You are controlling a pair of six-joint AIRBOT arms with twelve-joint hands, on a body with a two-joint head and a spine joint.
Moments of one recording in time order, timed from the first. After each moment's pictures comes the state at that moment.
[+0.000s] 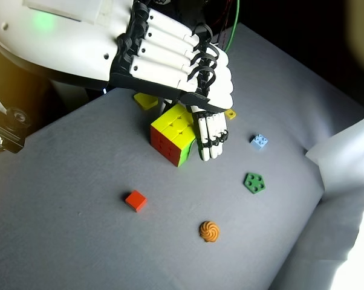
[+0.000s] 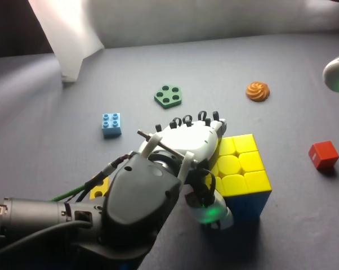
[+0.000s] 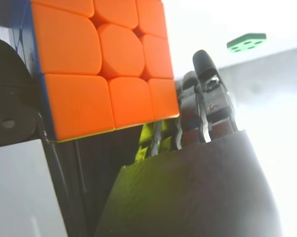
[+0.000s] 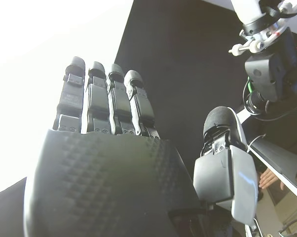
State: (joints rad) left arm 0.58 -1.38 0.80 -1.48 -0.93 1.94; right arm -0.06 -0.48 0.75 -1.68 0.30 0.67
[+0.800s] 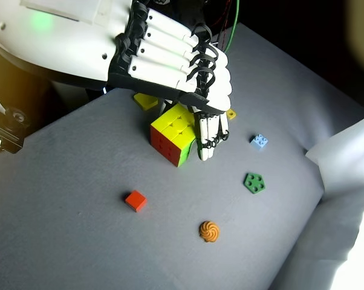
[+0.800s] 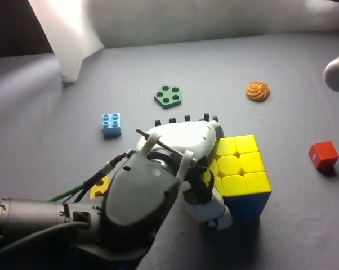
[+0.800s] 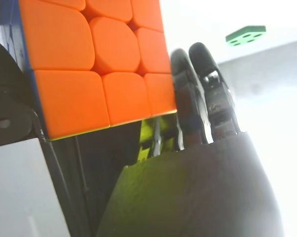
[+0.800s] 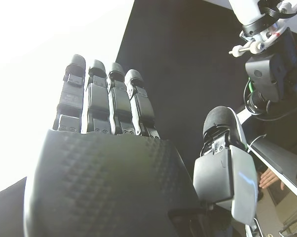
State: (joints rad) left arm 0.58 -1.37 0.80 -1.46 -0.94 1.94; right arm -0.06 -0.47 0.75 -1.68 0.30 0.67
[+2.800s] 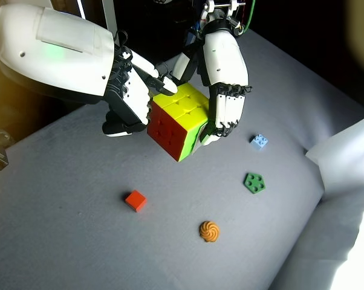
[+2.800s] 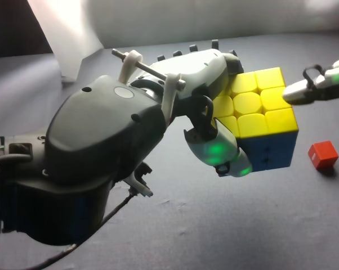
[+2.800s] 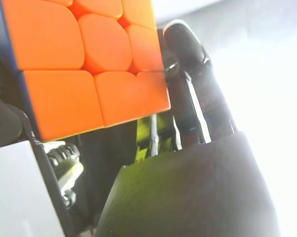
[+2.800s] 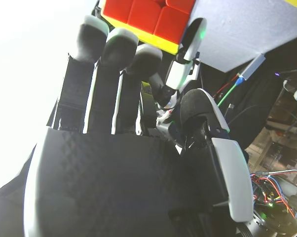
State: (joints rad) left arm 0.36 -1.22 0.74 -1.48 -0.79 1.93; right arm -0.18 -0.46 0.78 -1.77 0.51 0.54
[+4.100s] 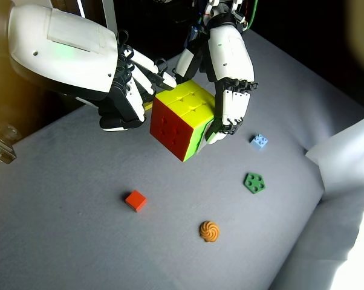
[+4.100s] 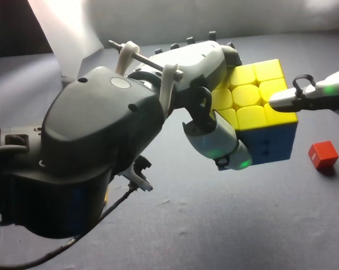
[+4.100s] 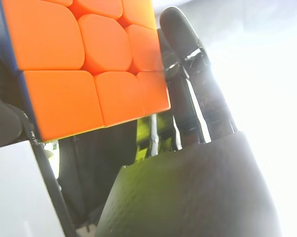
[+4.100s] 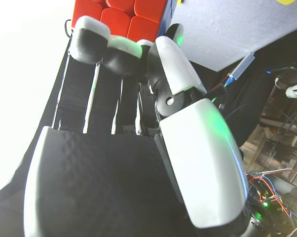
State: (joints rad) left arm 0.34 -1.21 0.74 -1.50 -0.80 1.93; right arm -0.20 -0.46 0.76 -1.78 0.50 0.53
